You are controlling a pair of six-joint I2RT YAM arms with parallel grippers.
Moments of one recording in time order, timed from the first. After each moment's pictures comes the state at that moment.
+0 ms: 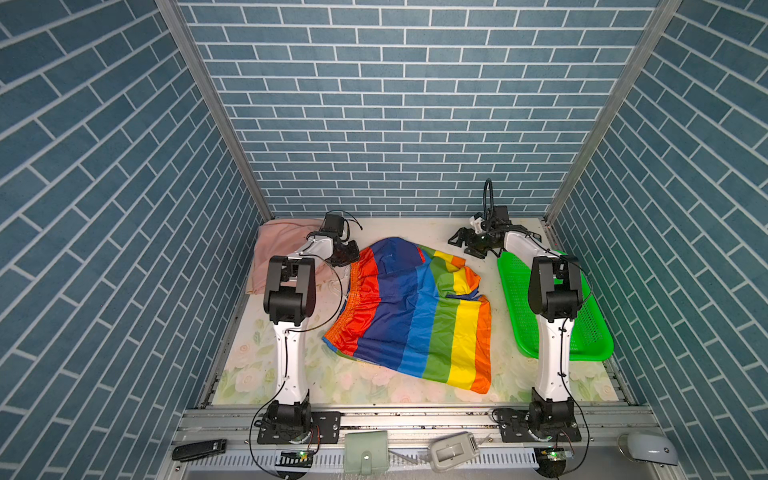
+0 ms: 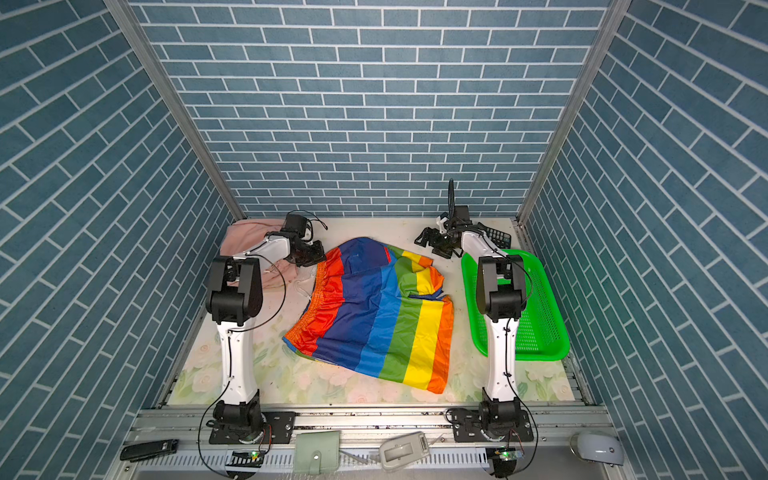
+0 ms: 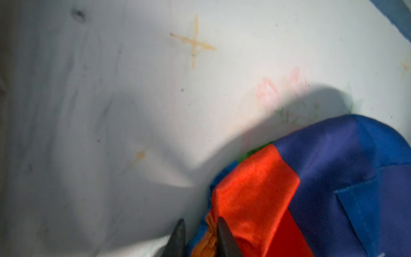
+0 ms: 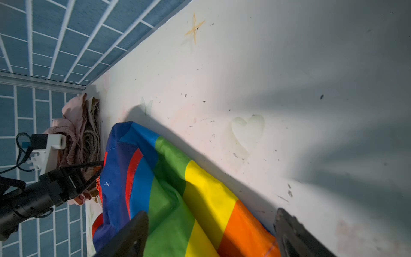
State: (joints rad) left arm -0.11 2.26 1.72 -0.52 0.28 -0.40; right arm 0.17 2.30 1.85 -0.50 -0.60 0.40
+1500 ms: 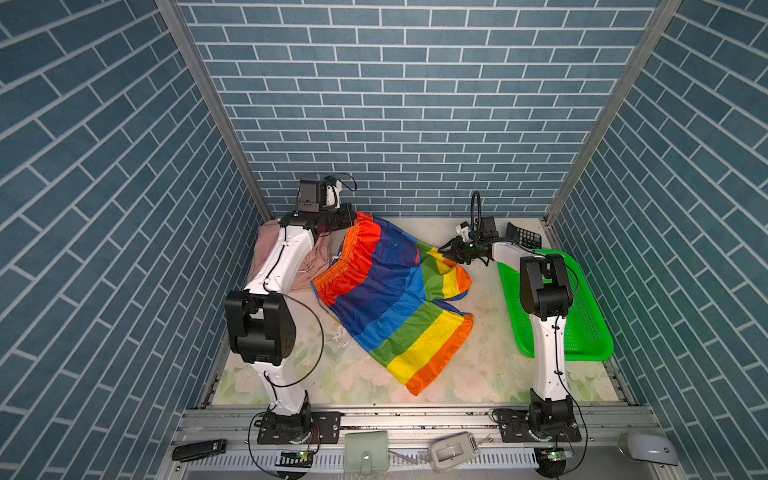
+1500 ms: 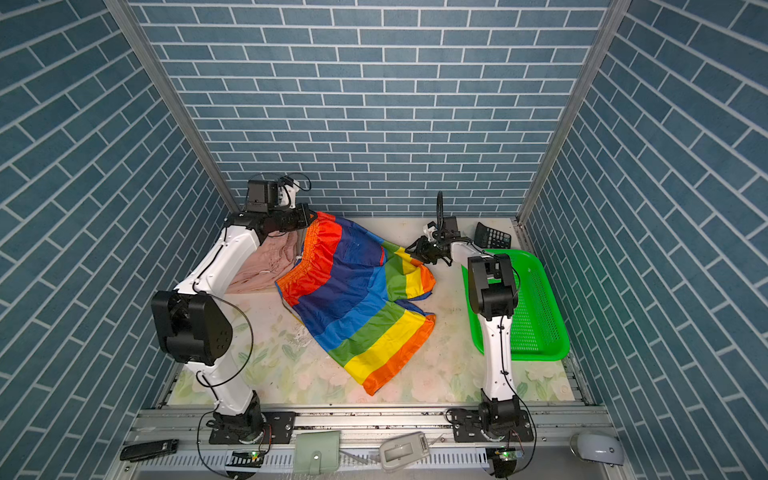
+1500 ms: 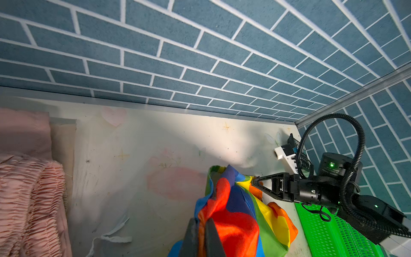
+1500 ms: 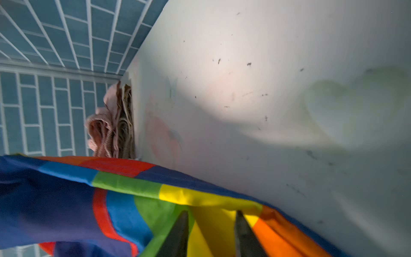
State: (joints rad) left arm -0.12 1.81 1.72 -0.52 0.39 -0.34; right arm 0.22 2.36 1.75 -0.26 -0.76 0.58
